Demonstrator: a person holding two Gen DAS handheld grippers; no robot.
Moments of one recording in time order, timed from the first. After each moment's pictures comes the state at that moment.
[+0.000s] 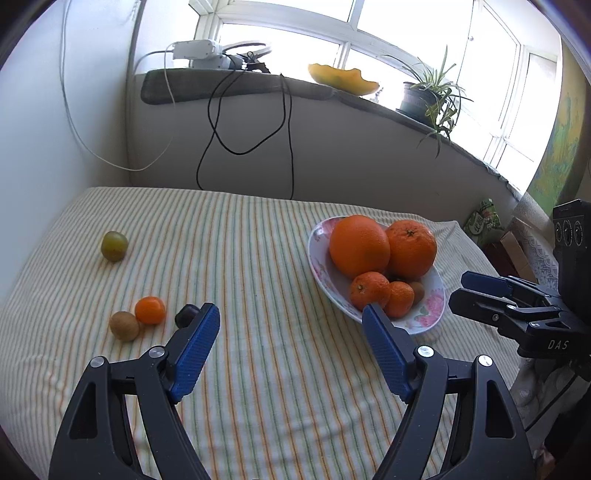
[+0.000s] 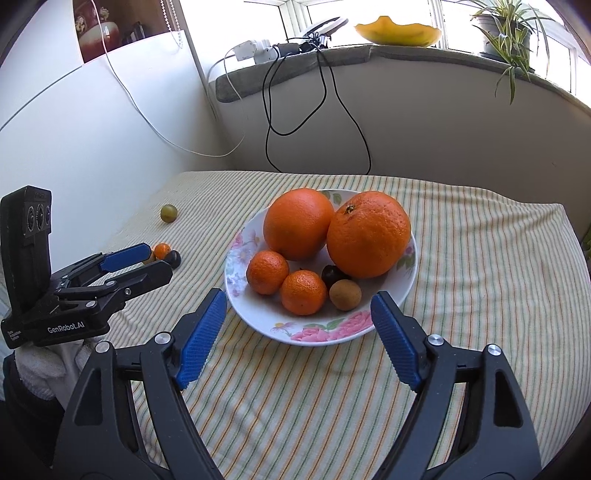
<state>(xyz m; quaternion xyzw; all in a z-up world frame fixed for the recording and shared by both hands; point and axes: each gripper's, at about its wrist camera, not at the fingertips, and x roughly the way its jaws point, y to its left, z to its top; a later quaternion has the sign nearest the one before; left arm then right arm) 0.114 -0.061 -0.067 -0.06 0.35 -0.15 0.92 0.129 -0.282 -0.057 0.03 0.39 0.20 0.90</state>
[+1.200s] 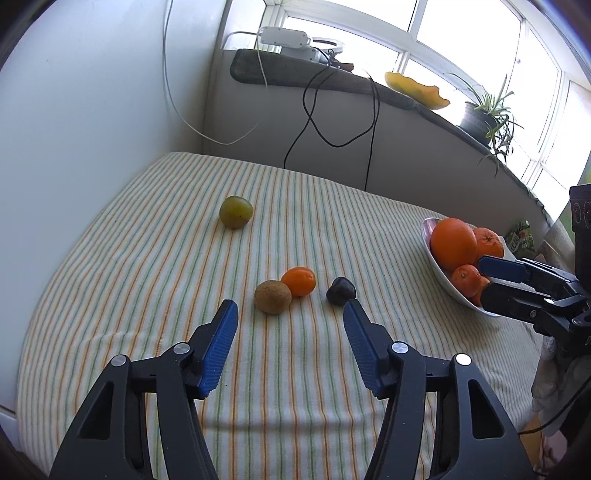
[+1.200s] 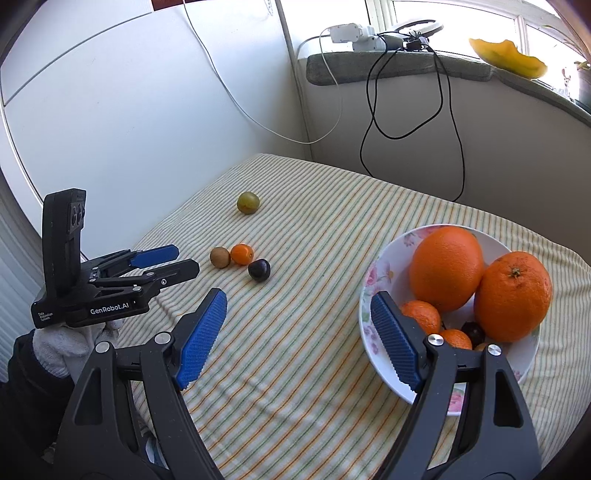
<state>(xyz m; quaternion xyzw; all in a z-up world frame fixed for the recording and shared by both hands) 0.111 0.045 -0.093 -0.09 0.37 -0.09 0.92 0.146 -0.165 -0.059 -0.03 0.39 0.32 0.86</state>
